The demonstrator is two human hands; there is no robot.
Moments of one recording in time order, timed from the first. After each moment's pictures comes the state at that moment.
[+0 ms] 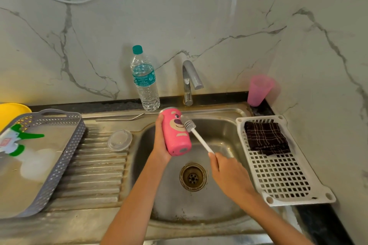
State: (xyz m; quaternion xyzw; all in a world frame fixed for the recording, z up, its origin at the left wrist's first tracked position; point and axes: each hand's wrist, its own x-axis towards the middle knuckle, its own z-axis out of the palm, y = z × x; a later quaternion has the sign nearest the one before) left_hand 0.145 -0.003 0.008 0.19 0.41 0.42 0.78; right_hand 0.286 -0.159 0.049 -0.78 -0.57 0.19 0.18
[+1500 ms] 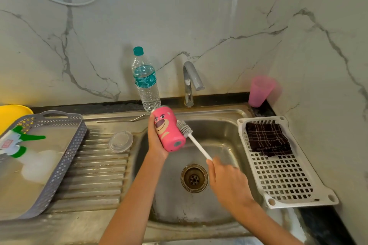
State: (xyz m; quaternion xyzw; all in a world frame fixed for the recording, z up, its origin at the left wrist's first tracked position) left_hand 0.137 0.008 0.015 0.16 0.40 0.48 0.76; right_hand 0.273 -0.168 0.034 -0.78 -0.61 0.08 0.12
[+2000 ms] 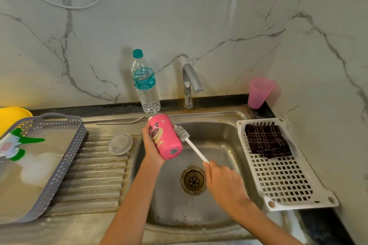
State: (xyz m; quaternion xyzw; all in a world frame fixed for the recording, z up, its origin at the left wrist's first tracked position) left_hand 0.125 0.010 -0.003 0.13 0.41 0.49 0.76; right_hand 0.270 -0.159 0.023 -0.78 -0.61 0.09 0.12
